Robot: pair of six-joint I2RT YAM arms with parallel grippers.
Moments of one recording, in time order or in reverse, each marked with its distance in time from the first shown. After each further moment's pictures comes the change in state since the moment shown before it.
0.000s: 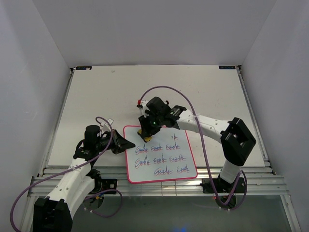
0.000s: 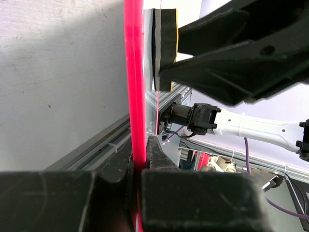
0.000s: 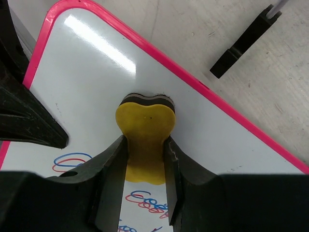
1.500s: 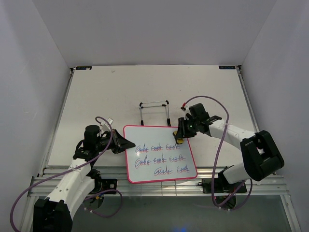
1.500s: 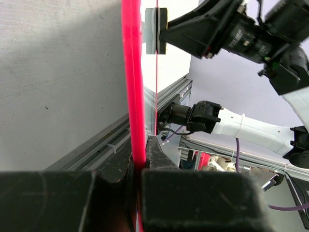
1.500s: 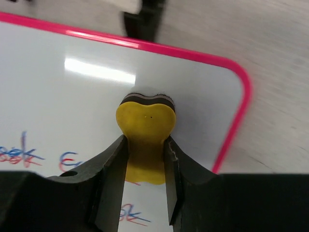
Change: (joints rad) left arm 0.000 -0.010 0.000 0.008 0.002 -0.003; right arm -0.402 -0.306 -0.562 0.167 -0.079 0.044
